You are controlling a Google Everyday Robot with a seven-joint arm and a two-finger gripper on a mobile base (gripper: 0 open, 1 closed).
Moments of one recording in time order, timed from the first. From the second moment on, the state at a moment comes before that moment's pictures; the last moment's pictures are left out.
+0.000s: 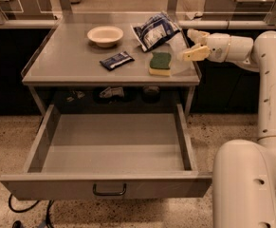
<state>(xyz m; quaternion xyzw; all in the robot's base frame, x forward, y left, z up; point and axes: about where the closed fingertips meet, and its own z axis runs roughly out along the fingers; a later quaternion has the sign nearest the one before) 0.786 -0.179 0.895 -0.40 0.60 0.39 0.58</state>
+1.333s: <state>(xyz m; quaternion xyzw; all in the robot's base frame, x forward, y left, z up) 0.770 -0.154 0.882 -0.46 0.62 0.37 0.51</state>
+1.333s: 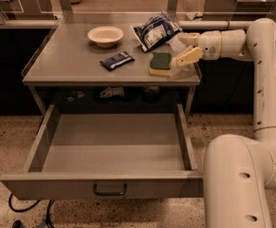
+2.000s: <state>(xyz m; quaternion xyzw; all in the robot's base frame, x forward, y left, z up) 0.784 -0.151 0.860 -0.46 0.68 0.33 0.46</state>
